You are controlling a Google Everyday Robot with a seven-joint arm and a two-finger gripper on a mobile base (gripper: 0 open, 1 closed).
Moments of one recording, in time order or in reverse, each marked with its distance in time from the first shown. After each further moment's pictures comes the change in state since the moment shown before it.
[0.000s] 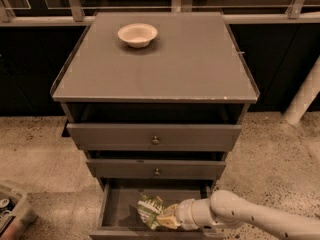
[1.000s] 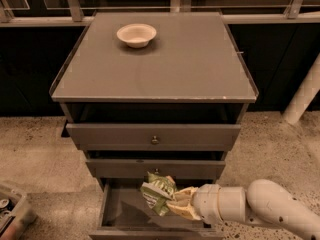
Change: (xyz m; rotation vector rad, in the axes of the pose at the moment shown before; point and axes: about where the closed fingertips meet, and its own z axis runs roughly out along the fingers) arm -0.125 0.091 -0.154 0.077 -0.127 -0.256
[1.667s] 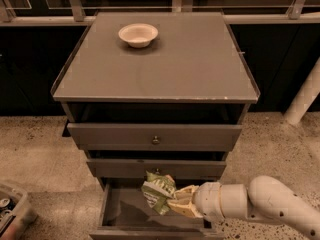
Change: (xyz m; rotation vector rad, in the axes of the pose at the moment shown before) arm -0.002 -0.002 0.000 -0.035 -0.017 0.008
